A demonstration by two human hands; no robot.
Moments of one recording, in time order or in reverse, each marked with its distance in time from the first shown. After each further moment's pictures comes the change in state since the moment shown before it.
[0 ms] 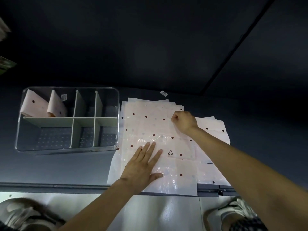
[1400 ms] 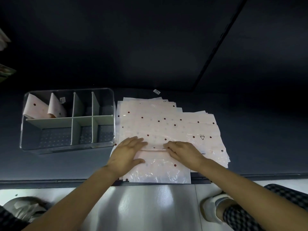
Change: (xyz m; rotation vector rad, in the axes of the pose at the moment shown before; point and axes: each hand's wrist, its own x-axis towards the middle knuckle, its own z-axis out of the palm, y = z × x) left_hand -0.013 -0.034 -0.030 -0.289 0.104 -0.036; right_hand -0.131 0.030 0.027 -0.050 -0.041 -0.498
